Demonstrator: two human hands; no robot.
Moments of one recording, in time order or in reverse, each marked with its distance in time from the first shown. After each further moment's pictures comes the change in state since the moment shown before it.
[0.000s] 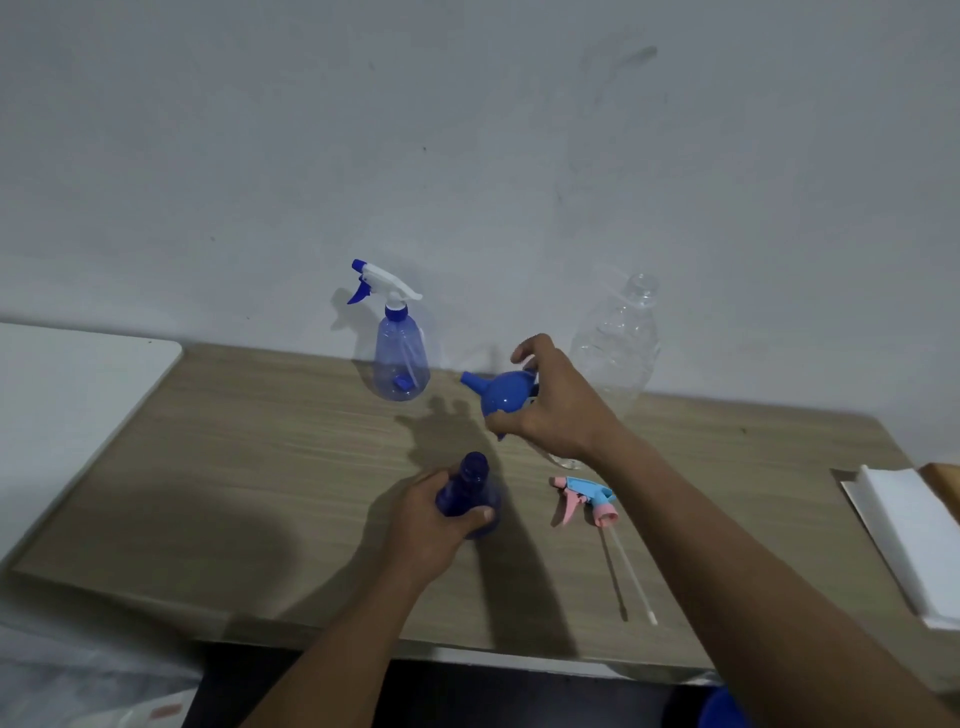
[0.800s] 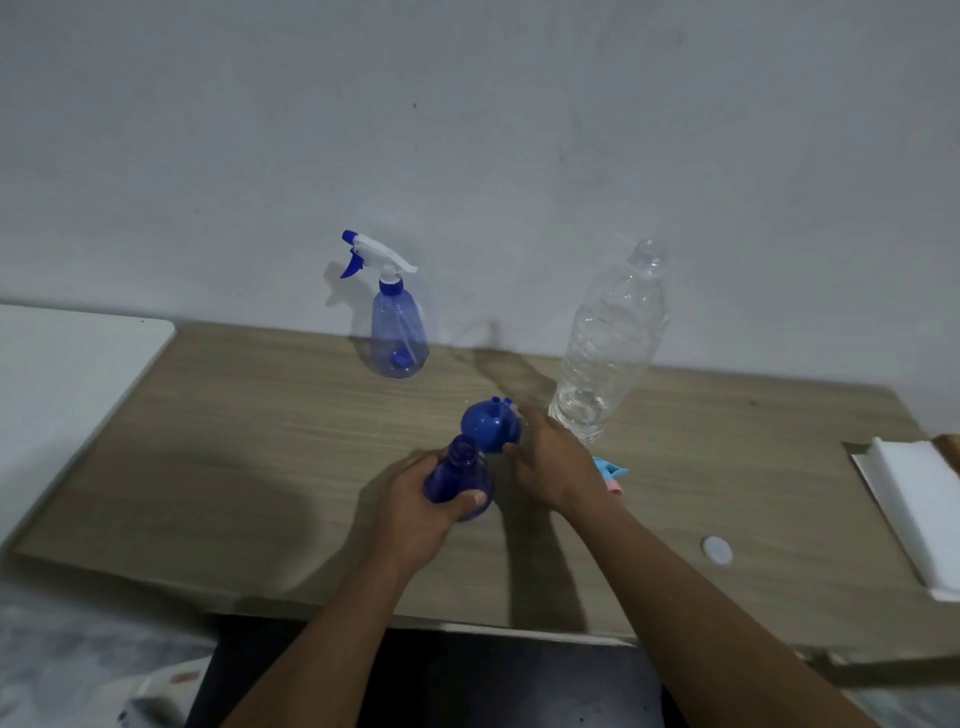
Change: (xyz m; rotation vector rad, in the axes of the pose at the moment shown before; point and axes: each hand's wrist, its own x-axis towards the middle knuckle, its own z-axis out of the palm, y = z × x) left_hand -0.014 0.012 -0.012 0.061 0.022 0.014; right_hand -0.015 0.091 0.079 -0.246 -0.038 0.139
